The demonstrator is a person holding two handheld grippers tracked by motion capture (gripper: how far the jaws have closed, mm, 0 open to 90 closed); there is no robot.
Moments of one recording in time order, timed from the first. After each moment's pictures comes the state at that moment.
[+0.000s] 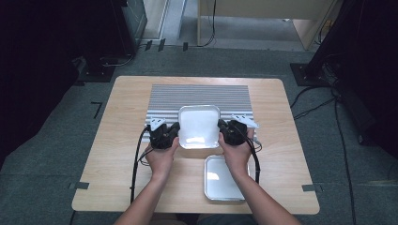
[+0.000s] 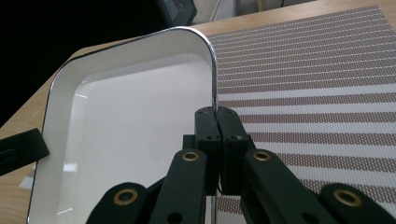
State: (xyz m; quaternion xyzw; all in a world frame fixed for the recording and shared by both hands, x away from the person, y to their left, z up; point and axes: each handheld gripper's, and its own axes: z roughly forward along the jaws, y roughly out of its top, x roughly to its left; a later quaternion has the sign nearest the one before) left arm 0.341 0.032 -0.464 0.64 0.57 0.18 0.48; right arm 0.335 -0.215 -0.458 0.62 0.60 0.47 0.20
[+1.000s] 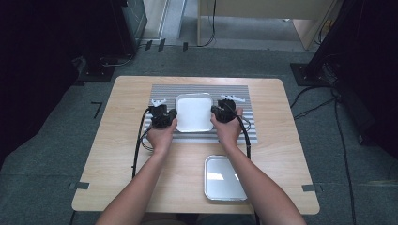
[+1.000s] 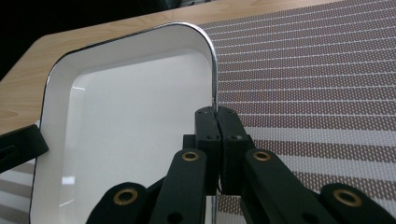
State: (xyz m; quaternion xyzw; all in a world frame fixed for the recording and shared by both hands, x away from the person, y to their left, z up) left arm 0.430 0.035 -0.483 0.65 0.61 0.17 0.43; right arm 0.430 -0.199 -0.473 0.65 0.62 0.42 0.16
